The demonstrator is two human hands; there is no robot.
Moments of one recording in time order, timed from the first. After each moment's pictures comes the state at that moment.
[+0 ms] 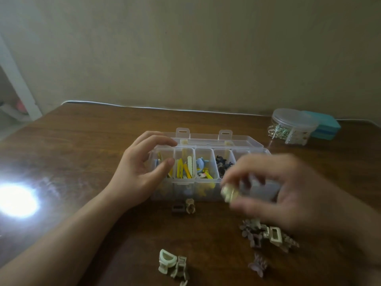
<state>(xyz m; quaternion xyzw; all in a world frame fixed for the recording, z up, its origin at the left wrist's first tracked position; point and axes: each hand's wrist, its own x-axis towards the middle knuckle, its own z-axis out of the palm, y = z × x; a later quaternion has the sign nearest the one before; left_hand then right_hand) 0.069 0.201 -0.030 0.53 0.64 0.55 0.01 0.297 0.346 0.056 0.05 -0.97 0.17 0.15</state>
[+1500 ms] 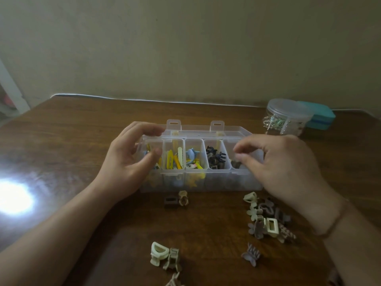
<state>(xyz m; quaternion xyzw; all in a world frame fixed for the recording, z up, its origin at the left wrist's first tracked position) 0.066 0.201 -0.033 0.51 0.65 0.56 0.01 0.287 0.372 0.024 -0.21 -0.93 0.09 0.28</state>
